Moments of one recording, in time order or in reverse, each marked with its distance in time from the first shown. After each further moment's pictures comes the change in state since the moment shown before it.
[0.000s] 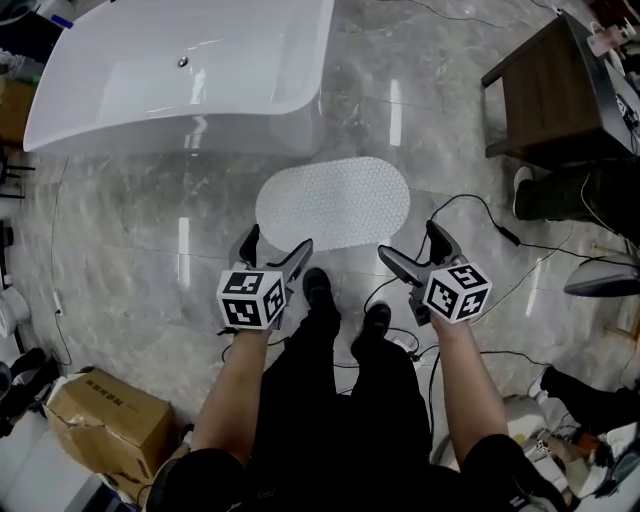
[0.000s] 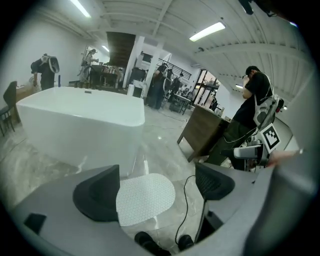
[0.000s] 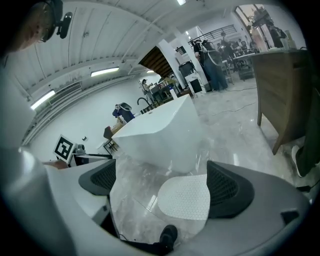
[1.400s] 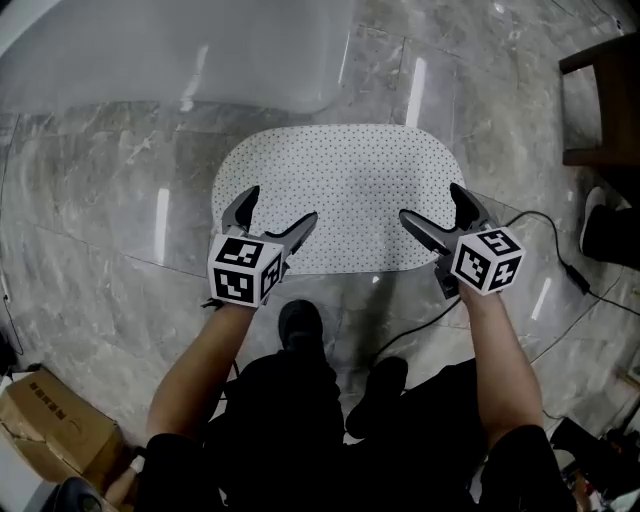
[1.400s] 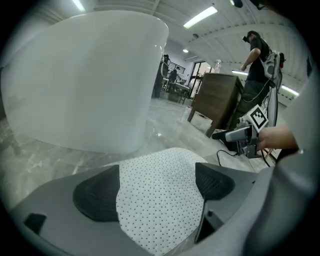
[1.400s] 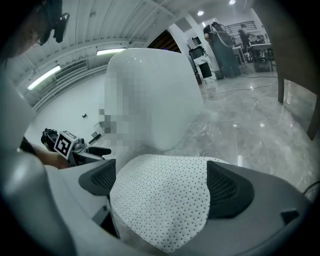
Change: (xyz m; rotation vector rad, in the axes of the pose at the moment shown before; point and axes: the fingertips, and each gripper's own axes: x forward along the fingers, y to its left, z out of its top) left arm 0.302 0.142 -0.232 0.111 0.014 0.000; right arm 0.273 -0.234 -0.197 -0.145 0.092 0.059
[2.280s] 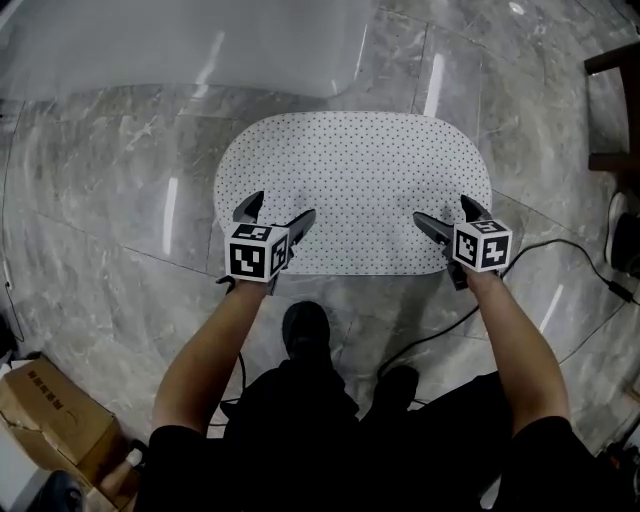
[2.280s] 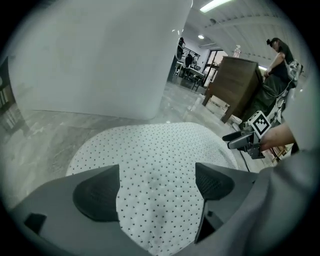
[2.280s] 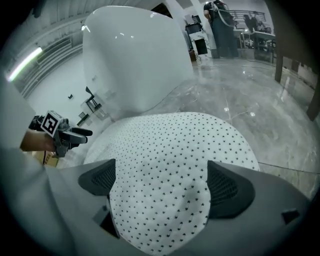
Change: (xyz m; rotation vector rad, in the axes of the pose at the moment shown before) left arm 0.059 0.045 -0.107 -0.113 0.171 0.085; right arm 0.064 -0.095 -0.127 0.014 0.259 -0.108
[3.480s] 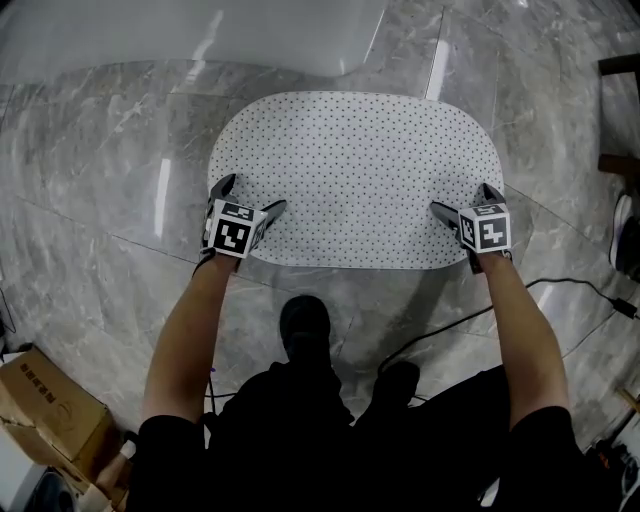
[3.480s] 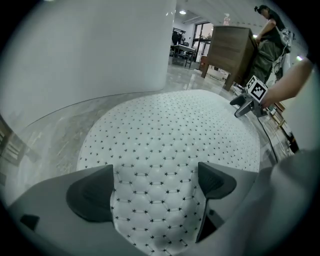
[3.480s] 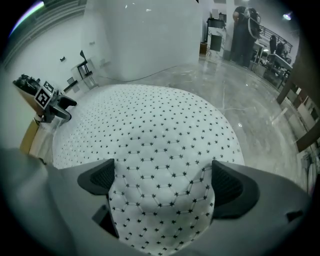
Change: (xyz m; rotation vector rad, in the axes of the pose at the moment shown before) left arm 0.036 0.085 -0.068 0.219 0.176 0.068; right arm 0.033 -0.068 -0.035 -0.229 0.196 -0.223
